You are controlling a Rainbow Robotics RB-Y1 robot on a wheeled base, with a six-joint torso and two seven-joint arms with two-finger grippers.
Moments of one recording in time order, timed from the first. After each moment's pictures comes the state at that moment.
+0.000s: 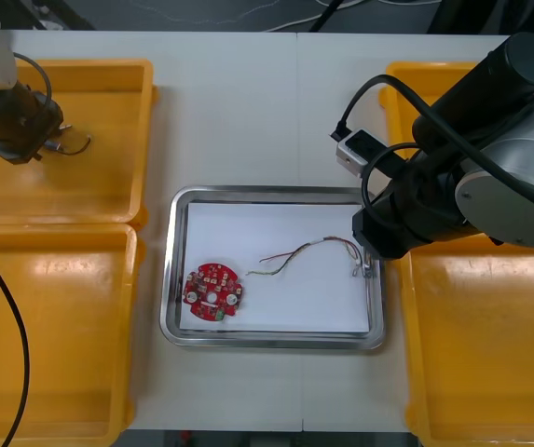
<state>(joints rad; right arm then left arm) -0.60 -0.58 0.33 -2.24 -0.70 1.92 1.39 -0.99 0.58 0.10 -0.74 0.34 1.24 -0.66</state>
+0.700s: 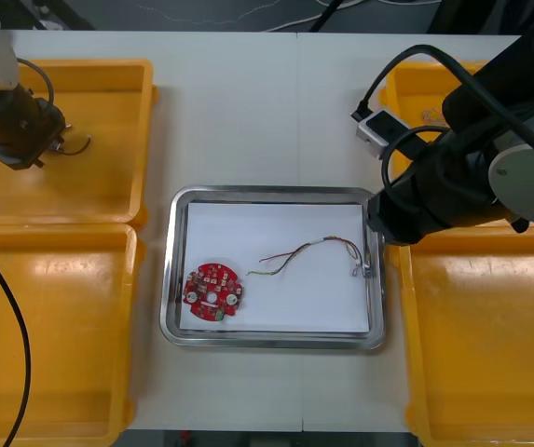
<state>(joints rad) -0.60 -0.60 0.25 -2.24 -0.75 1.92 1.39 -0.99 0.58 0.10 -0.74 0.34 1.29 -0.66</state>
